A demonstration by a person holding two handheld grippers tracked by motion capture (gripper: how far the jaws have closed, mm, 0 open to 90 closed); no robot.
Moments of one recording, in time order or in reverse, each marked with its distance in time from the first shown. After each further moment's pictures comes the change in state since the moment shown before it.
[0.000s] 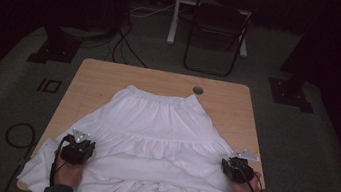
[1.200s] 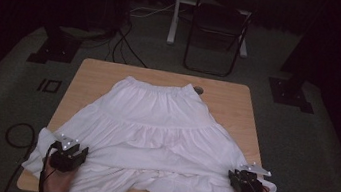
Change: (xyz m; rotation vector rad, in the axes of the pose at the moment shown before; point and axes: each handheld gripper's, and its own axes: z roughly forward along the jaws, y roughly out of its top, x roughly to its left) left arm 0.016 -0.025 -0.018 -0.027 0.011 -0.047; right arm -0.012 -0.034 -0.030 0.010 0.027 0.041
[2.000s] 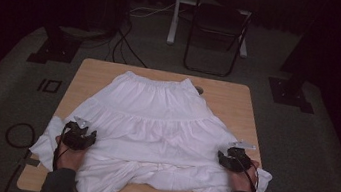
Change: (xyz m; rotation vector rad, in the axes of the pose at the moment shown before) left arm 0.003 0.056 0.050 0.022 0.071 0.047; right arm 0.006 0.060 0.053 0.002 -0.021 -0.060
